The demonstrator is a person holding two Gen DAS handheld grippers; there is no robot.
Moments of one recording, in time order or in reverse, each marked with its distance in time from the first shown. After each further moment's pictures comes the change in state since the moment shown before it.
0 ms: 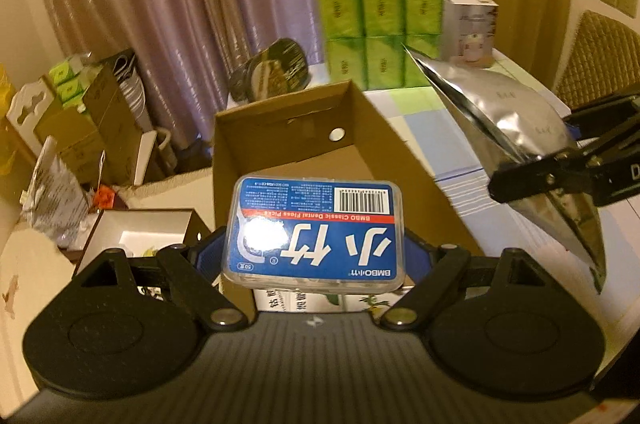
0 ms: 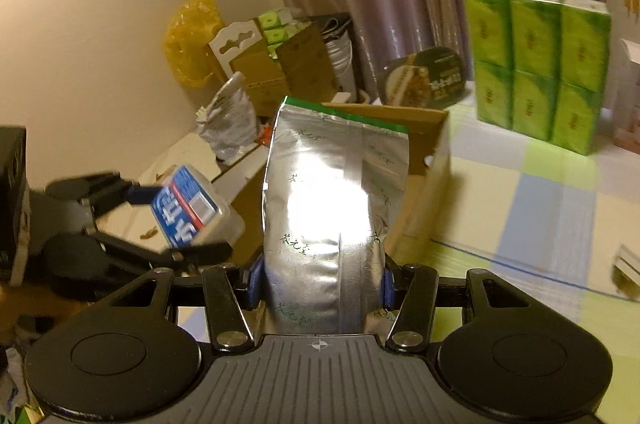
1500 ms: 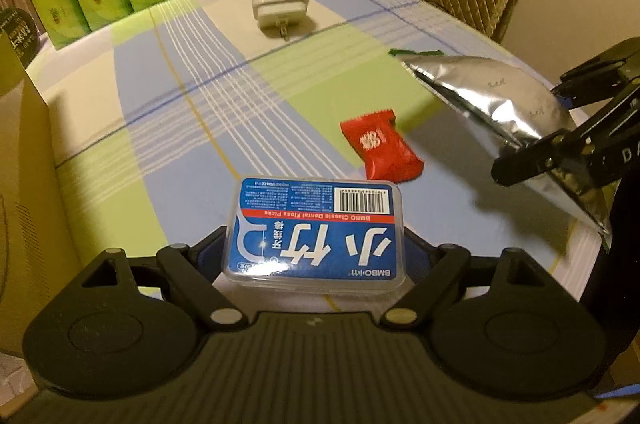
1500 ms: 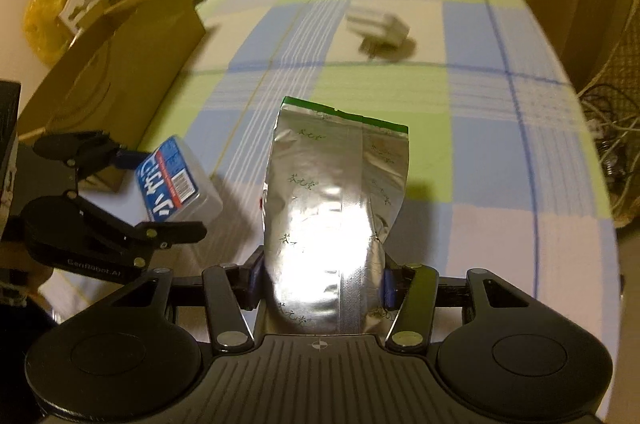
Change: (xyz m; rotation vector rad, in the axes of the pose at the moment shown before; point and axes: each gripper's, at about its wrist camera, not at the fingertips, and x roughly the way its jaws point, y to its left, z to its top) left arm 0.128 -0.261 -0.051 0.283 0.162 -0.420; right arm -0.135 -0.185 -0.187 0.248 0.173 -0.334
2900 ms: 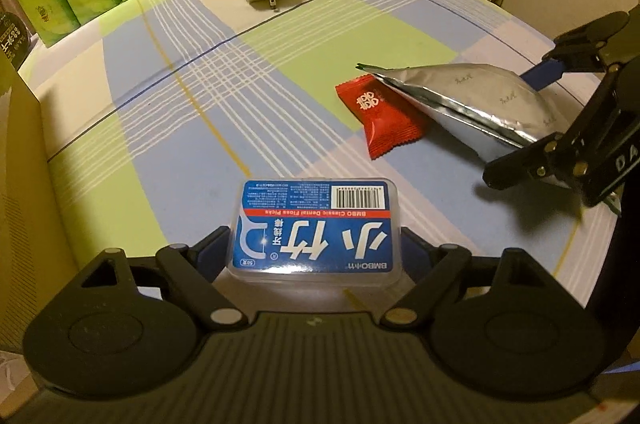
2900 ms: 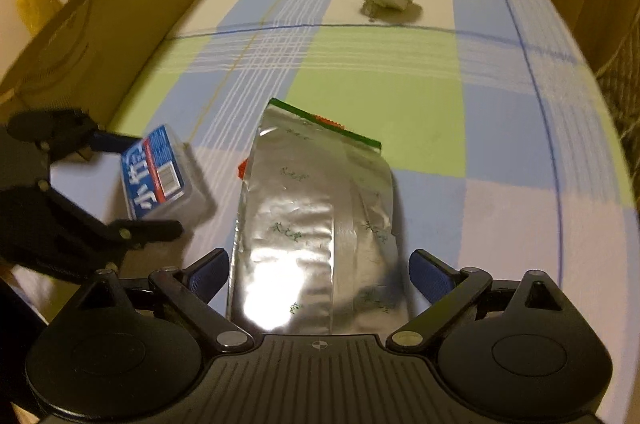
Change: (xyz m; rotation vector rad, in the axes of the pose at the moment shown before) left arm 0.020 -0.008 -0.015 0.068 0.067 0.023; right arm 0.043 -0.012 -0.011 -0.005 0.080 0.004
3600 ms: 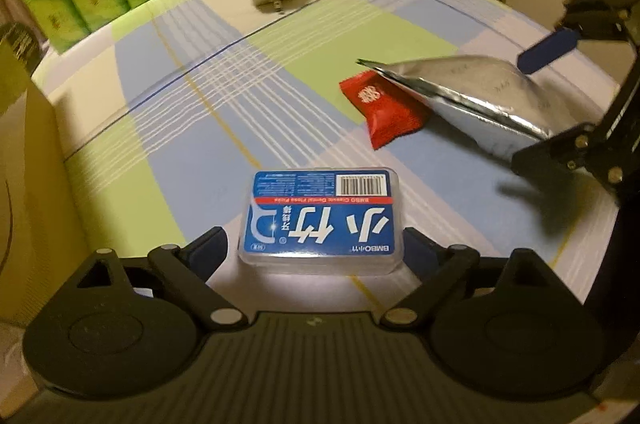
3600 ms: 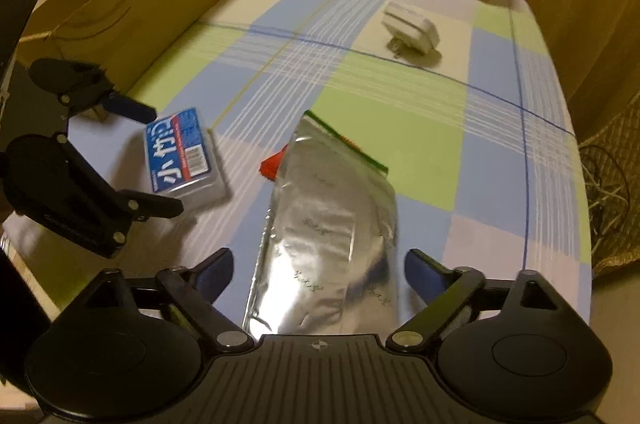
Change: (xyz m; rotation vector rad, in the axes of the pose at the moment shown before) left arm -0.012 -0.002 -0.006 -0.014 -0.019 0.030; right arm -0.025 0.038 -0.008 -0.221 -0.055 -0.117
